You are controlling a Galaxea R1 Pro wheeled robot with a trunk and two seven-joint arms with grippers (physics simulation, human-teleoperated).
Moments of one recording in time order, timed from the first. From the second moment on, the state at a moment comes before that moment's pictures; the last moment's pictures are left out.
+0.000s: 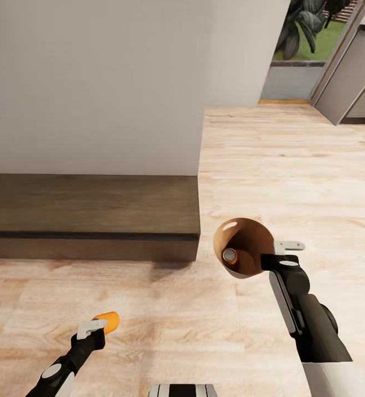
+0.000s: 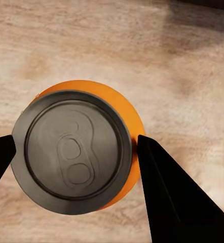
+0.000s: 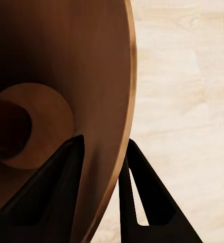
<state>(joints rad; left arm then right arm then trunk) -0.30 0.17 -0.07 -0.73 0.33 -0.09 -0.12 -0.54 -0.04 0.02 -1.47 -0.02 0.88 -0.36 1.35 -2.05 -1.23</state>
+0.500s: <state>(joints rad) -0.30 0.17 -0.07 -0.73 0.33 -0.09 -0.12 -0.54 -0.04 0.02 -1.47 -0.02 0.88 -0.36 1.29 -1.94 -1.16</state>
